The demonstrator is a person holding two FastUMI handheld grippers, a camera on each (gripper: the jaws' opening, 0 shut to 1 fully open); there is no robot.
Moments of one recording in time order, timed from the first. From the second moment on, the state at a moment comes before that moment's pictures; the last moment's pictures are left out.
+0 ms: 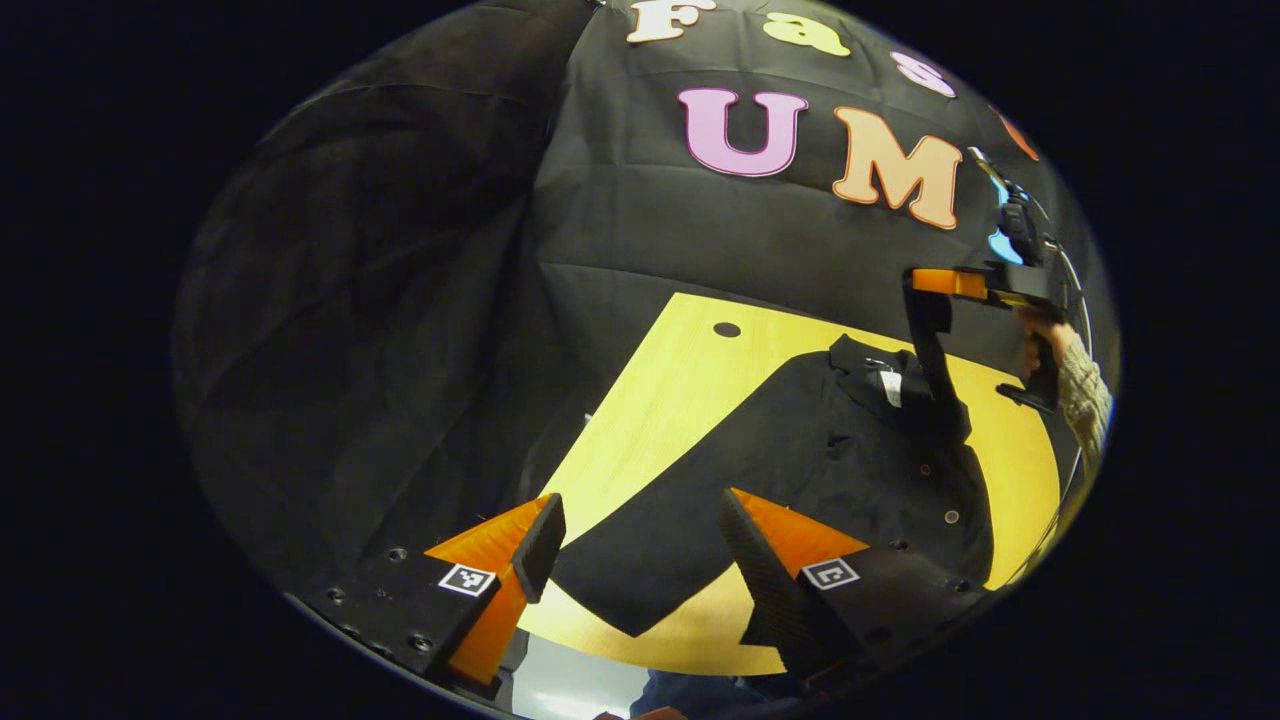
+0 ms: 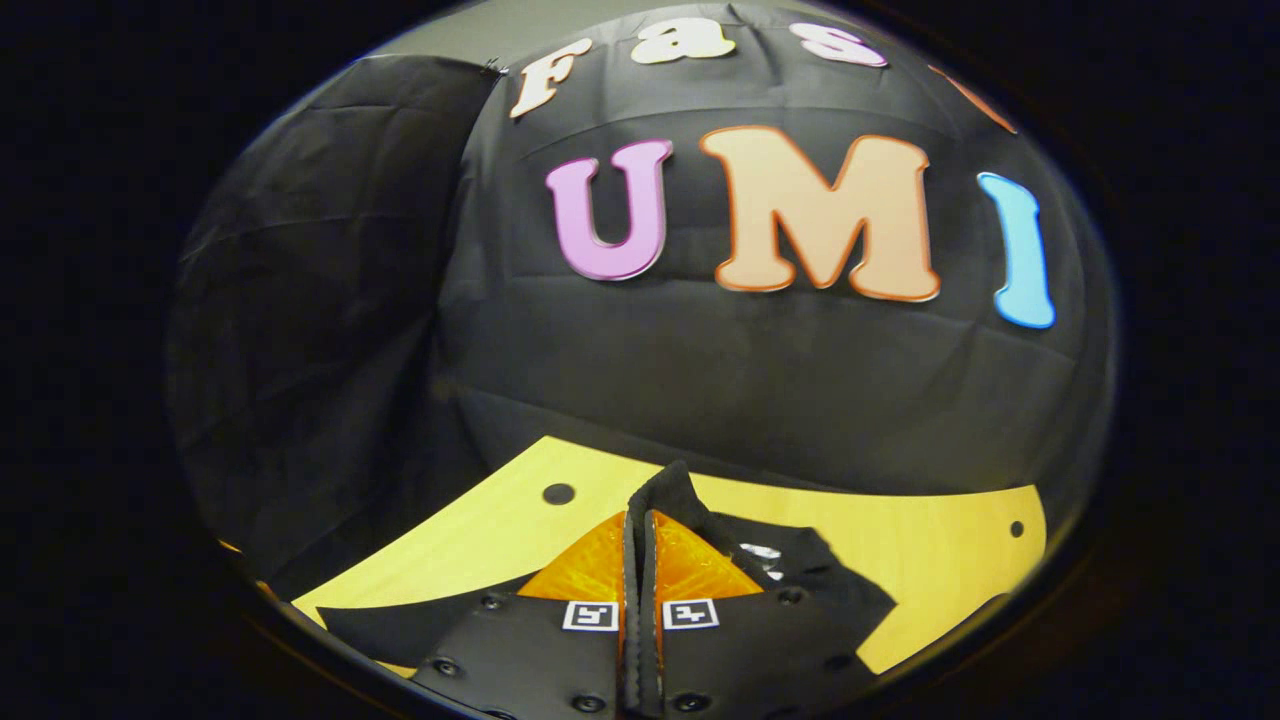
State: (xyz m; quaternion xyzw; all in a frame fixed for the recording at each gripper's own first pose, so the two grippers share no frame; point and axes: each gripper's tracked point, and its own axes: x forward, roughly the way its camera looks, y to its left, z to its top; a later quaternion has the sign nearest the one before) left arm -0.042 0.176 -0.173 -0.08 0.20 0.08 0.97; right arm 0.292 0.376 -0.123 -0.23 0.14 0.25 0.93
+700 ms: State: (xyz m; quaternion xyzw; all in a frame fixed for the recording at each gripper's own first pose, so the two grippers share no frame) left arm -0.043 0.187 -0.248 -0.08 0.28 0.09 0.95; right arm 0.325 0.415 -0.257 -0.29 0.25 0.27 0.89
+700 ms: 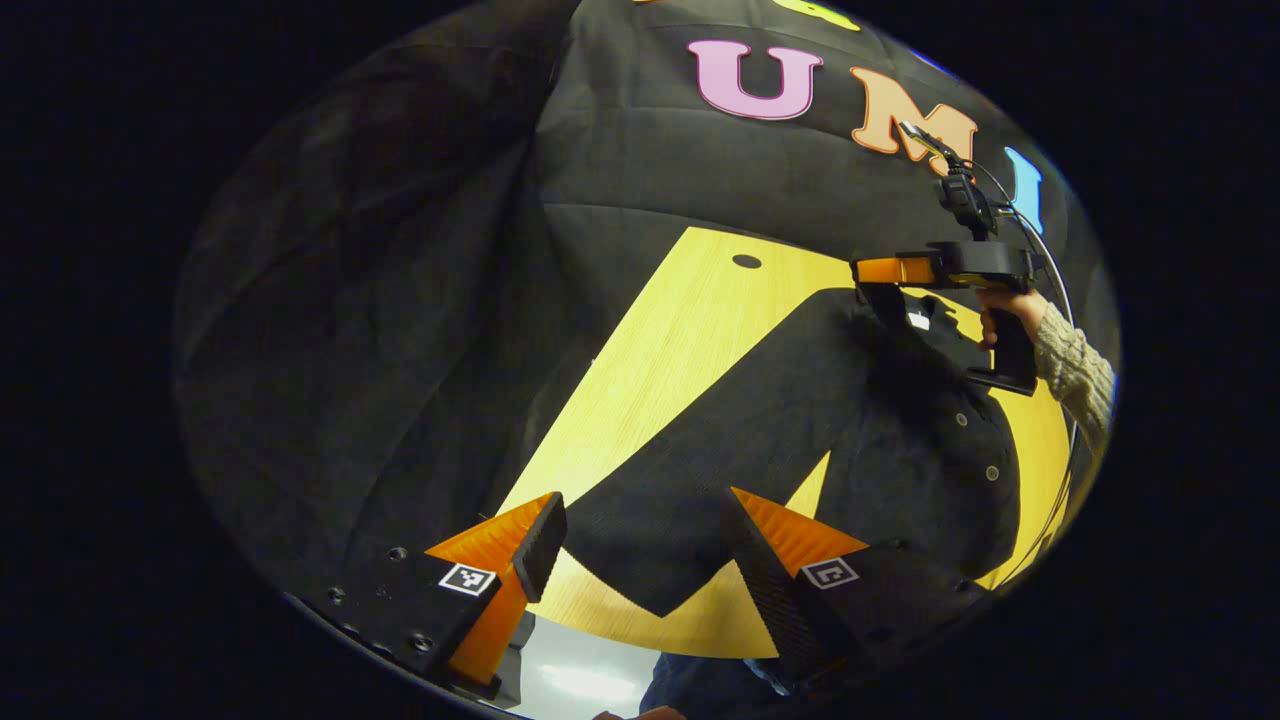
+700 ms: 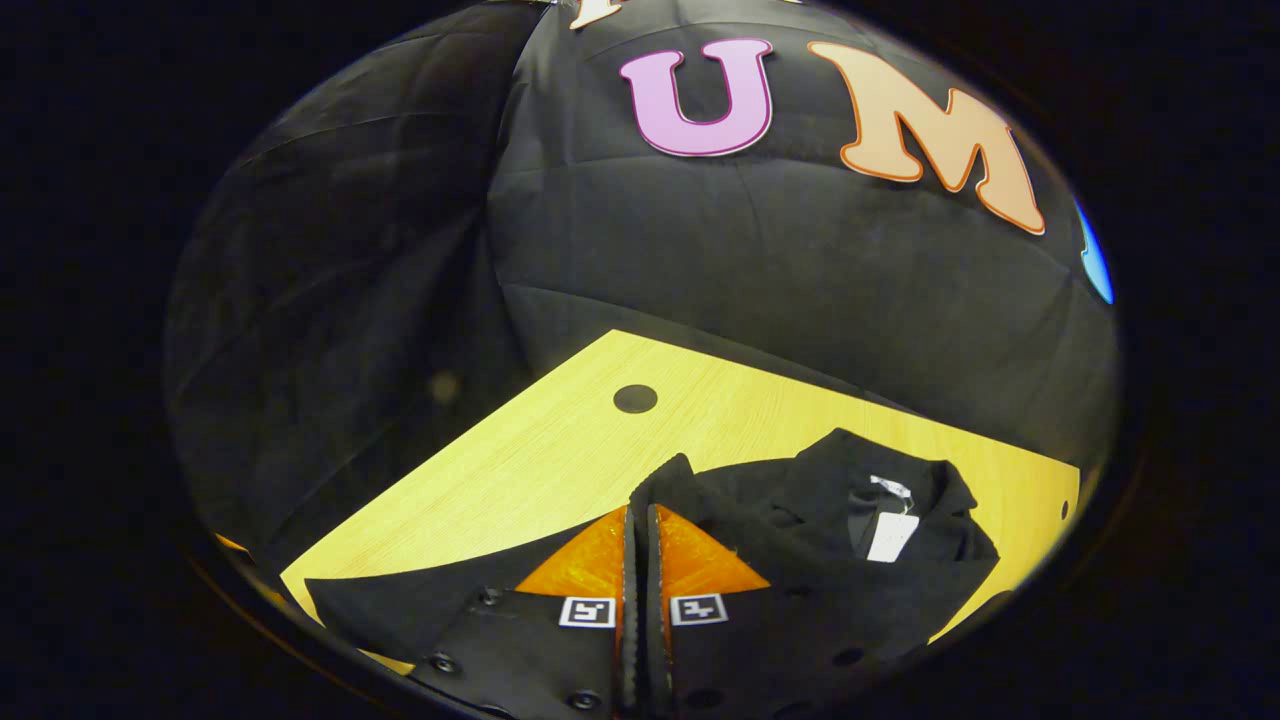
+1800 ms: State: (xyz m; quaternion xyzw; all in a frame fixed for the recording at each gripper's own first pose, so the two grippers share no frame) left arm -0.021 0.198 -0.329 -0.07 0.36 0.07 0.93; right arm 0.288 0.379 -0.155 -0.29 0.15 0.23 0.92
